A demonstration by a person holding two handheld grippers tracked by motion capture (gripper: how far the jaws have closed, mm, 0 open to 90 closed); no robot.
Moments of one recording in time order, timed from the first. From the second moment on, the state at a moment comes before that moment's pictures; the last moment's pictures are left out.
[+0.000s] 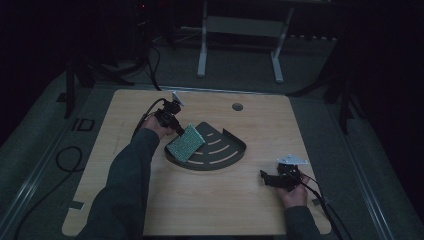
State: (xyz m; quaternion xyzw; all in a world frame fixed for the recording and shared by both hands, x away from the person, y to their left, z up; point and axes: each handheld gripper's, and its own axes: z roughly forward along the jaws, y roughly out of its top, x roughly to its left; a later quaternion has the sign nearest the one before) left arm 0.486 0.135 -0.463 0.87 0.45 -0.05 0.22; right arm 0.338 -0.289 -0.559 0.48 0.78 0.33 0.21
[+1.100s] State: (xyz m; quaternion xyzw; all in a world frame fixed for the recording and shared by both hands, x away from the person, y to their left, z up) left arm 0.485 0.131 -0.475 0.88 0.44 -0.02 0.16; right arm 0.338 -0.289 -0.559 0.48 0.78 0.33 0.21
